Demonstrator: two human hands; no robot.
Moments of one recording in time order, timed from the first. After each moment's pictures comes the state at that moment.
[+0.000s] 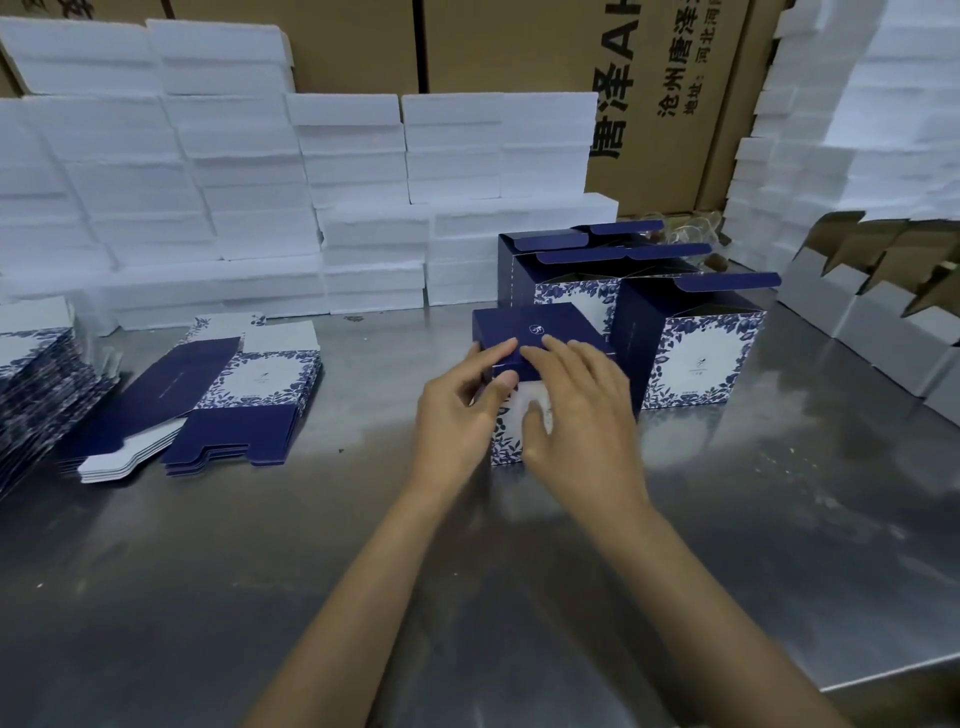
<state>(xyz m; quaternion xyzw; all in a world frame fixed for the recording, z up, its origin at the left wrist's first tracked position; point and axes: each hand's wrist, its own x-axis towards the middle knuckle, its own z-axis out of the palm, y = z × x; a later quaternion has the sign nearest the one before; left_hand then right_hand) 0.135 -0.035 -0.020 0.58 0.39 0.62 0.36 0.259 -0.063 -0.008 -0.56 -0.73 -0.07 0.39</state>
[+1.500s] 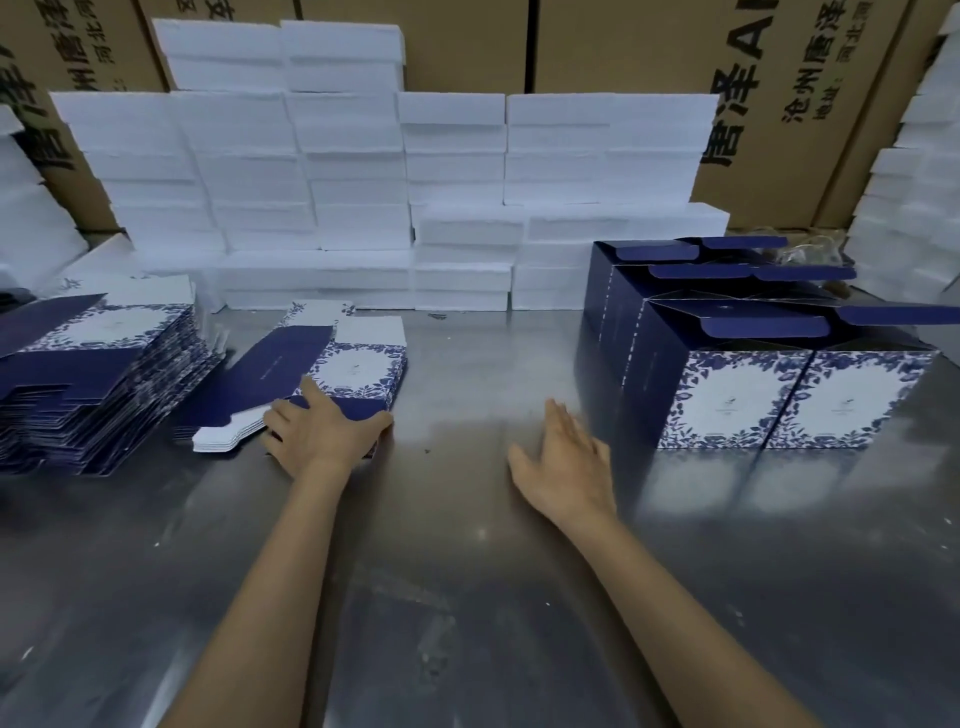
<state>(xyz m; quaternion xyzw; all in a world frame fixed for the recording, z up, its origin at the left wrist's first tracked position) -0.061 -0.015 -0.044 0.37 0.89 0.25 0.10 0.174 -0.007 -0.064 -0.63 -0.73 0.15 0.20</state>
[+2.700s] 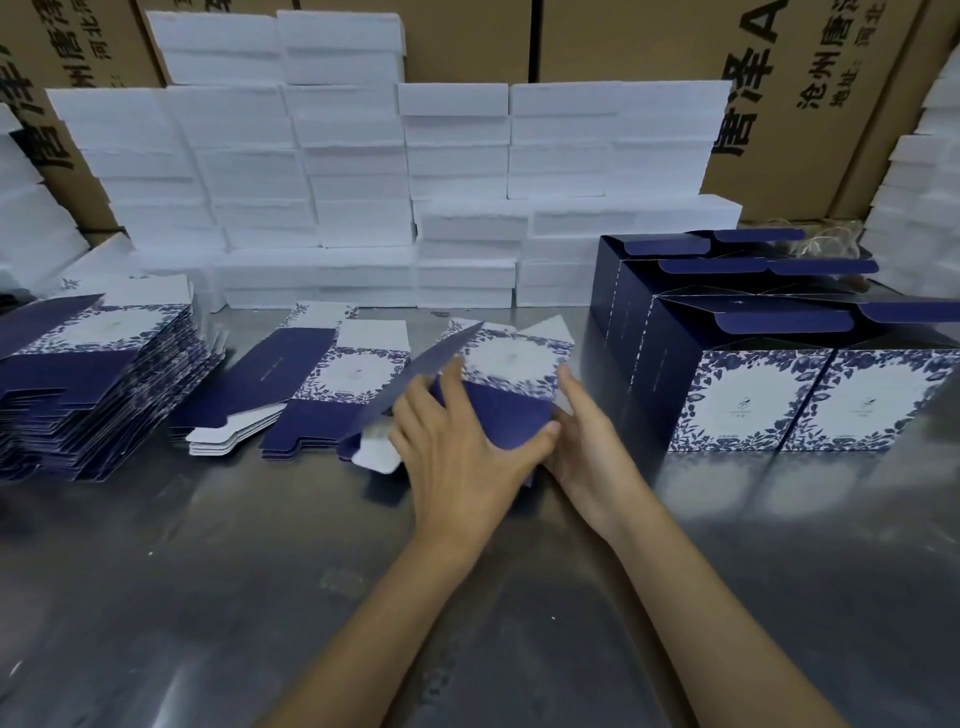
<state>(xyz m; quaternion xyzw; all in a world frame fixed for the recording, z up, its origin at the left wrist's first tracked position) 0.069 -0.047 -0.038 0.54 0.72 0.43 -0.04 0.181 0.002 -0.040 -0.32 -0.41 0.70 0.50</state>
